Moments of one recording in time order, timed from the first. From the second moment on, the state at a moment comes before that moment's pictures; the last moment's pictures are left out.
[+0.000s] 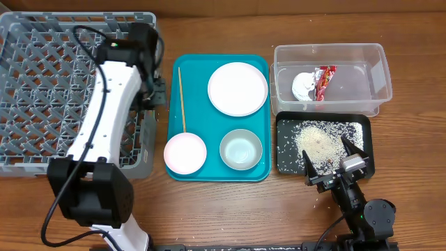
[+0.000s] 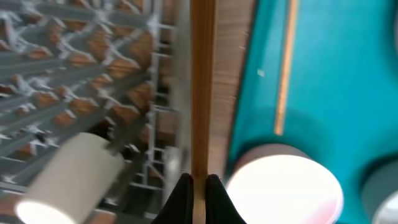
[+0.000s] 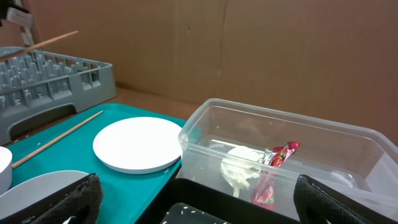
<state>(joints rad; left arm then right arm) -0.09 1.86 1.75 -1.36 -0.14 -0.19 0.11 0.01 0.02 -0.01 -0.23 -0.09</state>
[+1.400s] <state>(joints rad) 0.01 1.99 1.87 -1.47 -0.12 -0.15 0.11 0.01 0.02 -0.01 -0.23 -0.09</state>
